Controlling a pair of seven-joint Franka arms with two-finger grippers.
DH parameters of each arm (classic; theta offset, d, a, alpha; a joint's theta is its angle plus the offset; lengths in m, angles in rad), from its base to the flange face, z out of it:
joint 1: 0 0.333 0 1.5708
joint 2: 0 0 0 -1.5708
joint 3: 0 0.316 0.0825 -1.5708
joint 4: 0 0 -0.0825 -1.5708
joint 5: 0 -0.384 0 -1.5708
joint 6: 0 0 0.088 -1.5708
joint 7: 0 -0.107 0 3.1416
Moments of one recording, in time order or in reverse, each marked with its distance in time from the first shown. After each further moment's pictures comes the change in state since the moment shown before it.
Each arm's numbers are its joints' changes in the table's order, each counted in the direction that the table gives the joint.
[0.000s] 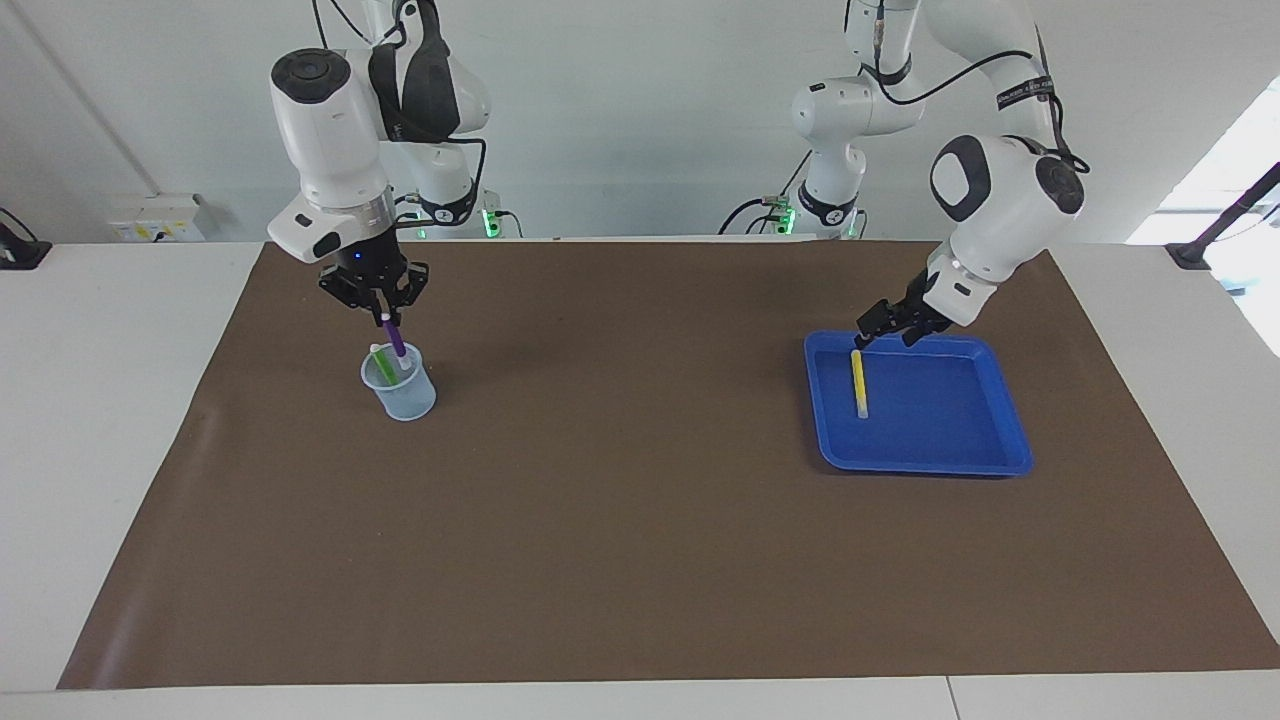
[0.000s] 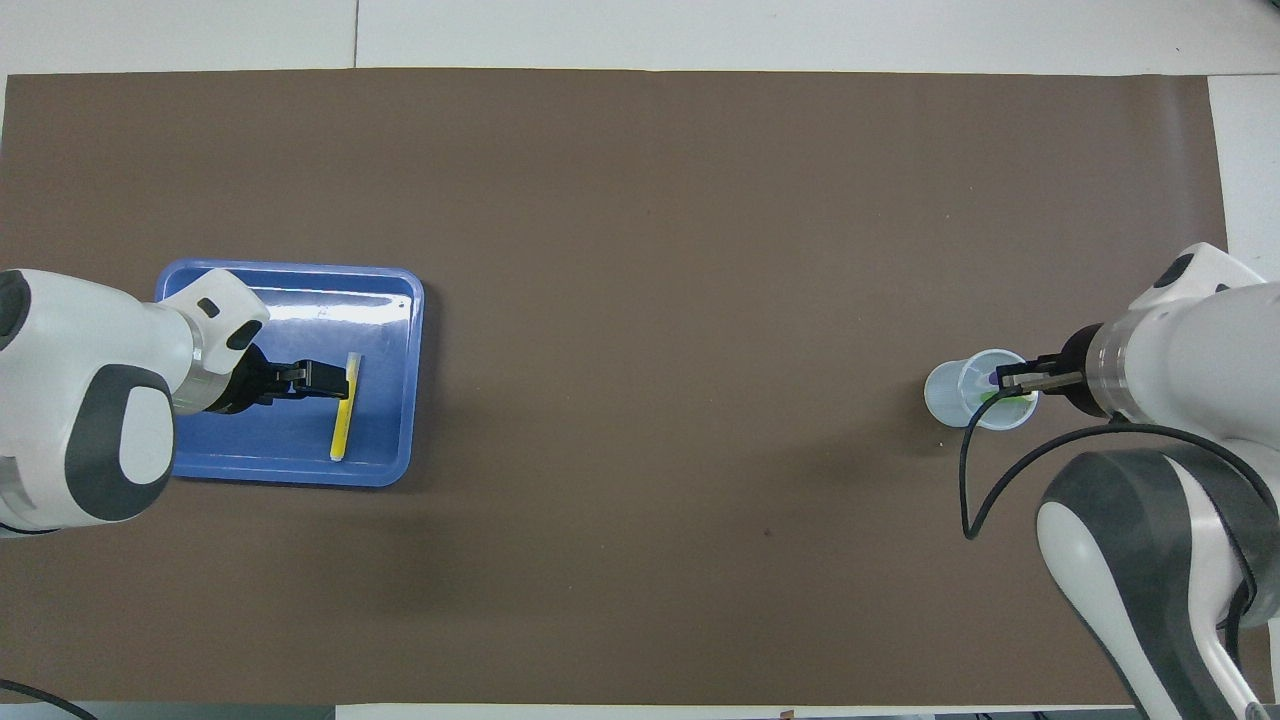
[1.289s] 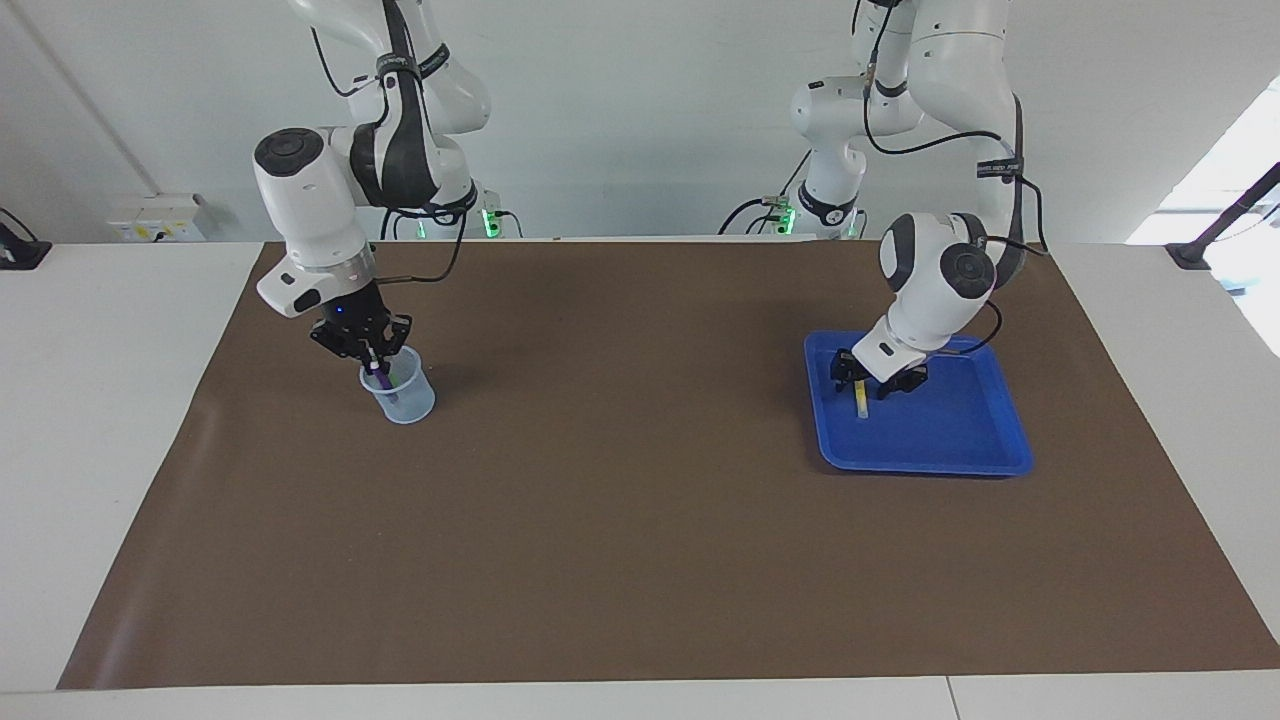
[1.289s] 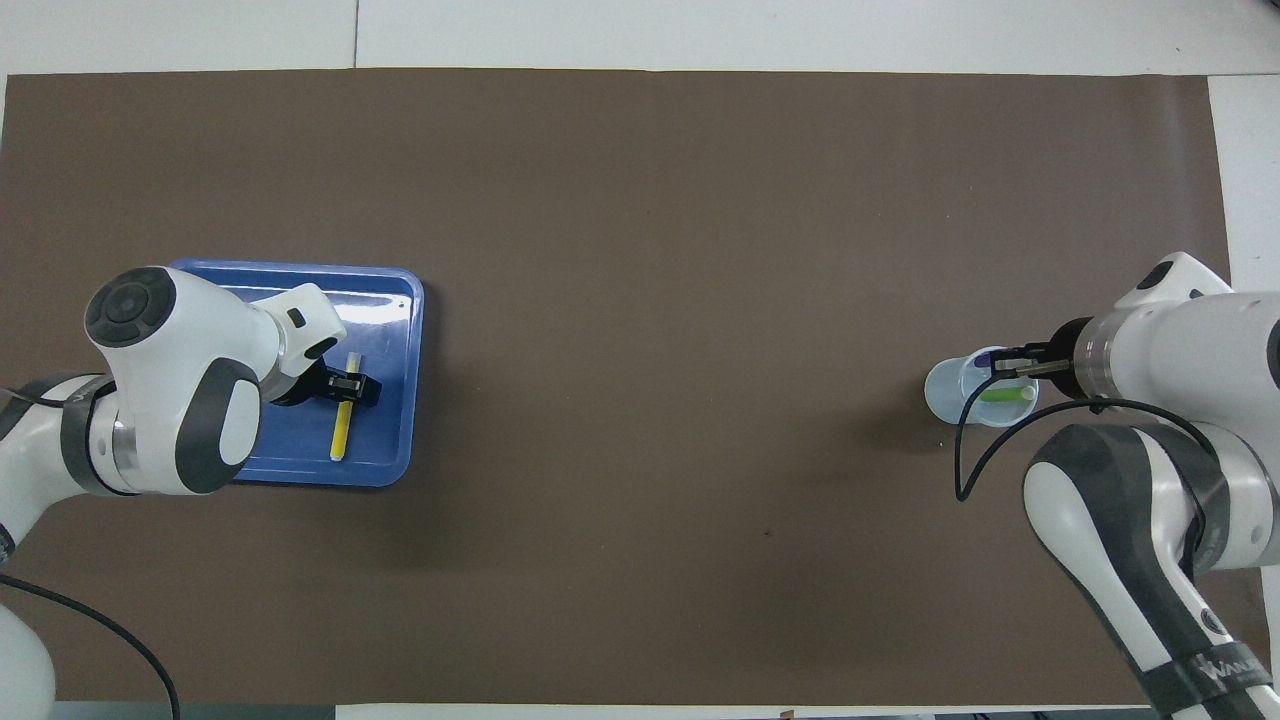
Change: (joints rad) left arm -0.057 -0.142 -0.004 -0.012 -0.110 0.084 -0.081; right arm -0.007 -0.112 -0.063 0.085 -0.067 0.240 0.038
